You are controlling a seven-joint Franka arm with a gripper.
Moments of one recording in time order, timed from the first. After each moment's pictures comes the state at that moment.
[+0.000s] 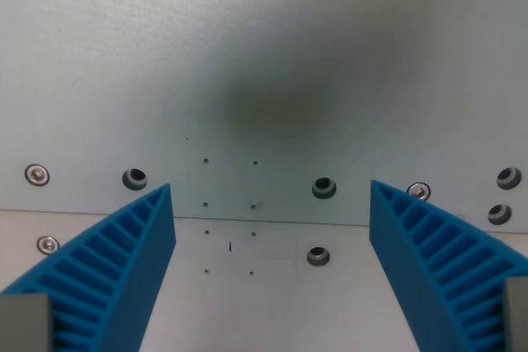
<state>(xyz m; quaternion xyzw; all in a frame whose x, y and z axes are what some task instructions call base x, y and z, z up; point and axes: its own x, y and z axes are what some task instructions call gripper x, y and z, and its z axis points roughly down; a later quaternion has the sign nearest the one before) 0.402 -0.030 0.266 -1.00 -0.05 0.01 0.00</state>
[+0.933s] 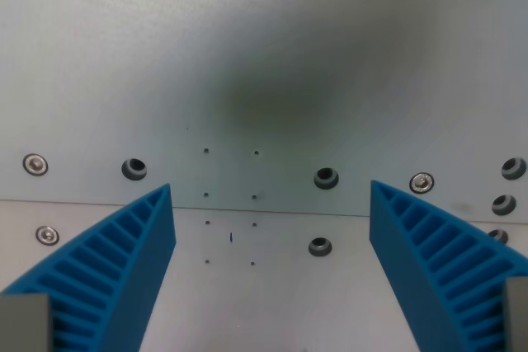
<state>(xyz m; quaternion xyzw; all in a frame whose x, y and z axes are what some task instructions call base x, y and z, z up) 0.398 -0.030 0.263 -1.00 -0.05 0.02 0.00</state>
